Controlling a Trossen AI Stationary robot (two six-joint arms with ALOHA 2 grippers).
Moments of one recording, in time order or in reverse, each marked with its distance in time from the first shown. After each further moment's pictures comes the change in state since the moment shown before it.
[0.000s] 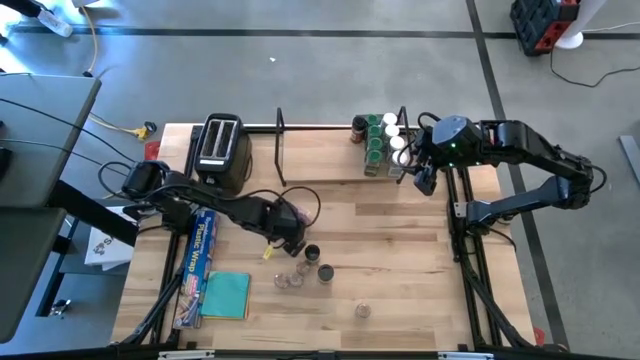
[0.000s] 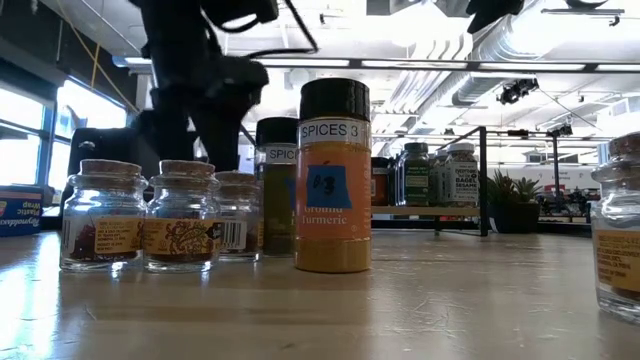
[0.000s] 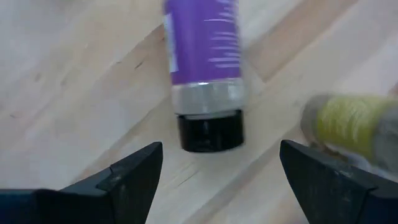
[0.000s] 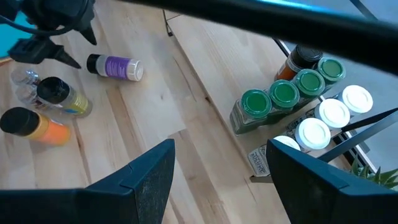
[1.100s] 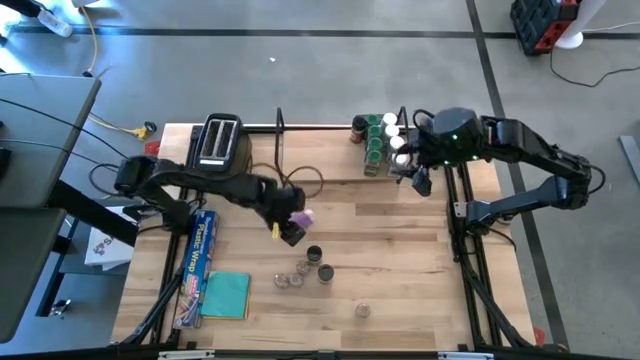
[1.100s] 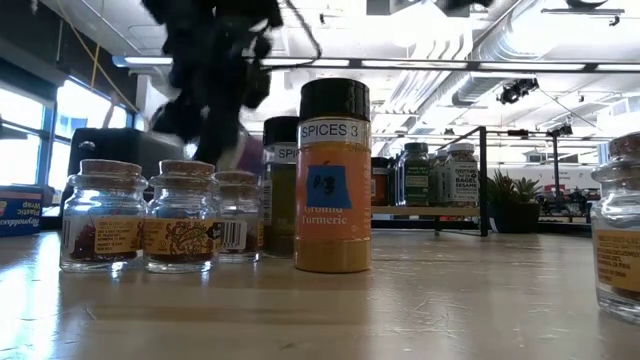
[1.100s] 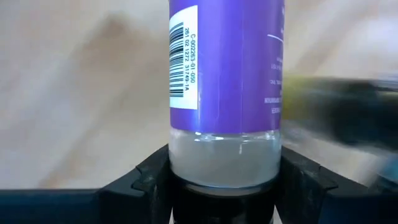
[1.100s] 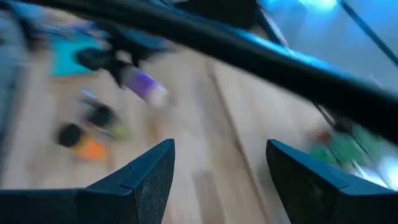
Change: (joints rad) left arm 0.153 -0.083 0.011 0.029 0.350 0.187; right arm -0.015 0.012 0.000 0.198 -0.174 -0.173
